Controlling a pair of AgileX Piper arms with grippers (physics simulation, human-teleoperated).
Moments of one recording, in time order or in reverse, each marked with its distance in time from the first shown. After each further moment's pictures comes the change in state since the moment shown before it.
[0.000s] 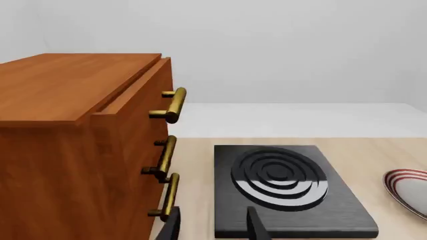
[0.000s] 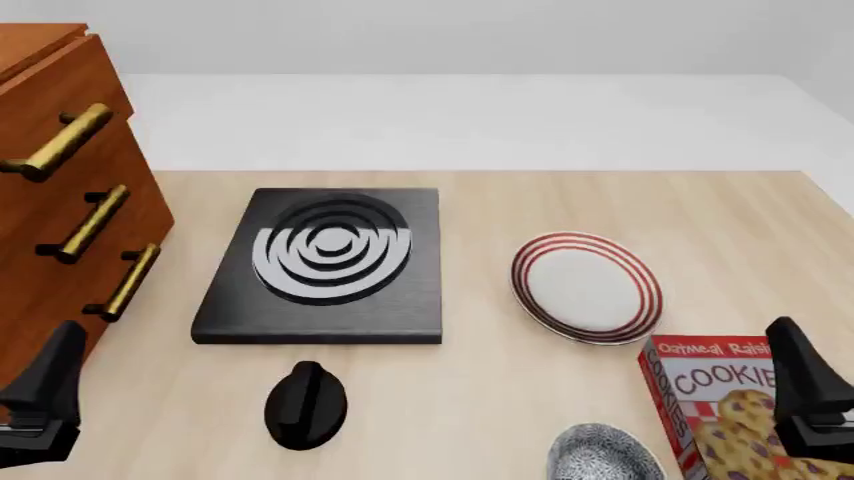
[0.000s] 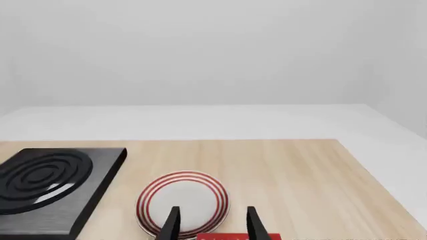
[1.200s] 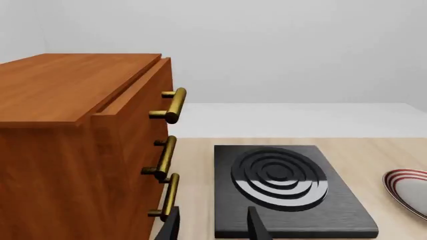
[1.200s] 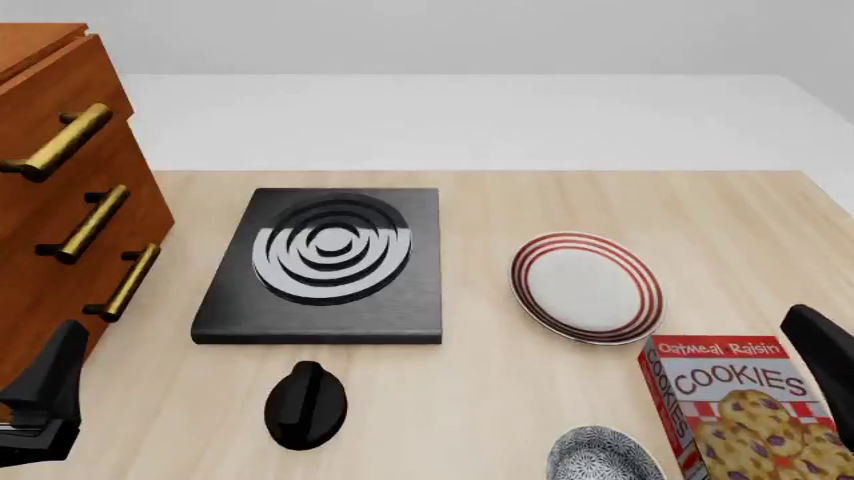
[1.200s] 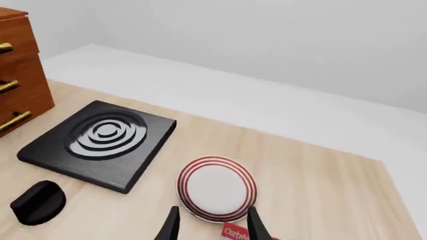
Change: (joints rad) left arm 0.000 0.004 -0.003 -0.001 0.000; right arm 0.257 0.073 -0.409 0.508 -0.119
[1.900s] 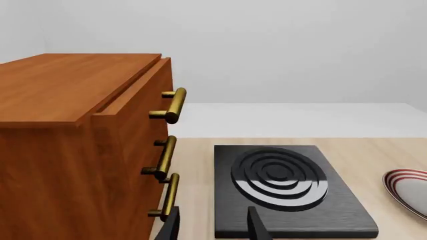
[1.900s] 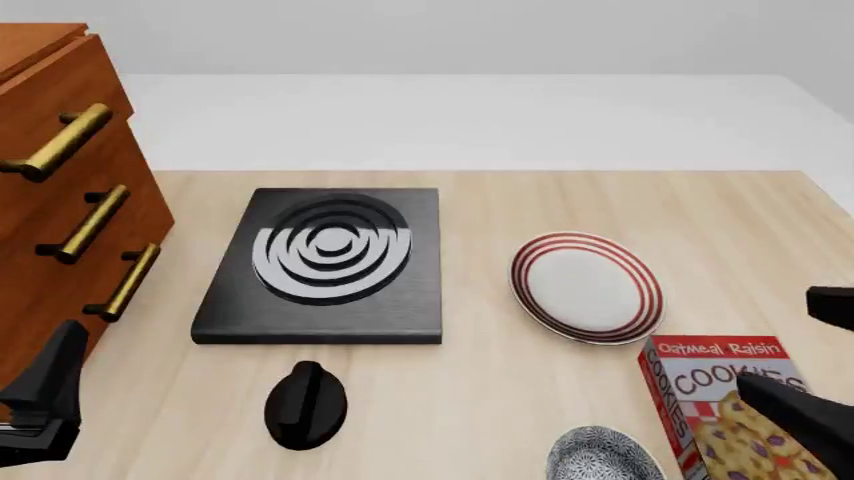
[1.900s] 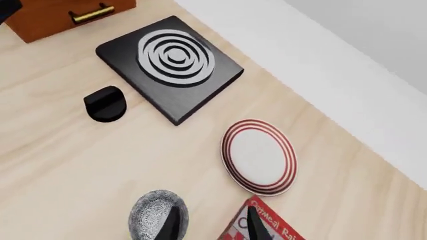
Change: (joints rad) left arm 0.000 0.000 0.000 0.000 0.000; right arm 0.306 0.226 -0.248 0.382 -0.178
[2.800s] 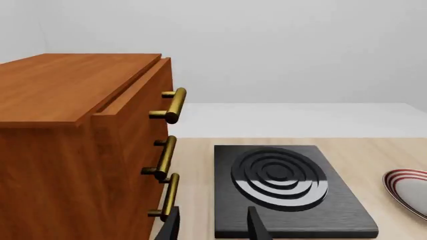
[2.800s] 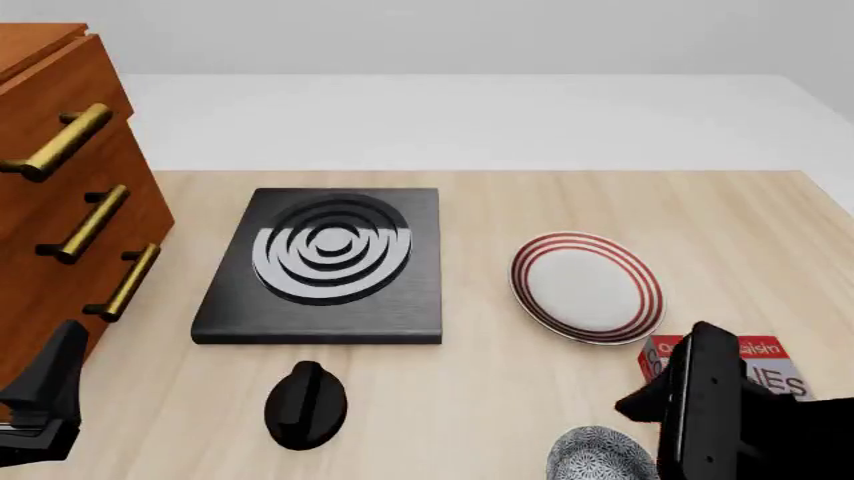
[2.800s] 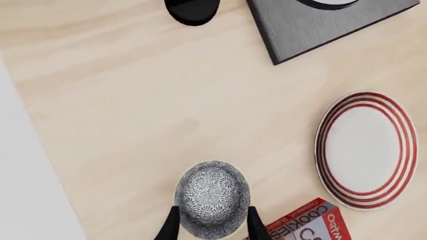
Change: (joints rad) left arm 0.000 0.000 0.000 0.000 0.000; right arm 0.315 0.451 0.112 -0.016 -0.034
